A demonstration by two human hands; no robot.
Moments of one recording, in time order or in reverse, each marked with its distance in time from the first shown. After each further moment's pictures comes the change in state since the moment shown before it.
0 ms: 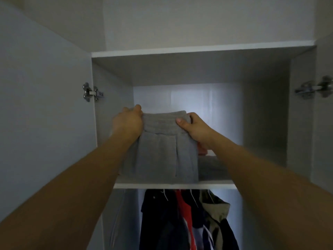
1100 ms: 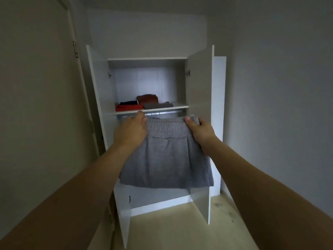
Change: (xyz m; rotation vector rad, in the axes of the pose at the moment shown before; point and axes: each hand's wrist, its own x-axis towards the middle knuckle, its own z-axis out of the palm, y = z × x) left_hand -0.657 0.015 -0.642 -0.401 -0.236 0.207; right_hand -0.886 -0.358 0.078 0.051 0.498 0.296
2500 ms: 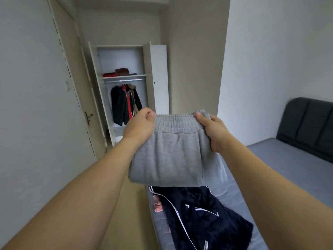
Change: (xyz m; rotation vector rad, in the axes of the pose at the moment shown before) left_hand -1.023 0.648 -0.624 -0.472 -0.220 -0.163; right_hand -1.229 -0.215 -0.614 0.353 0.093 0.154
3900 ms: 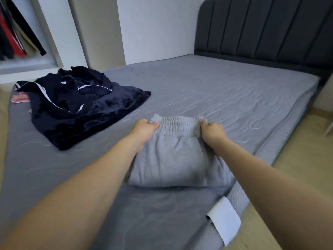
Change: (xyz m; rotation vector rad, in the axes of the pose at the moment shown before) left_hand -0.593 -0.143 0.812 -0.472 -0.600 -0.339; right_hand -0.322 0.638 -0.710 -0.979 0.493 0.351
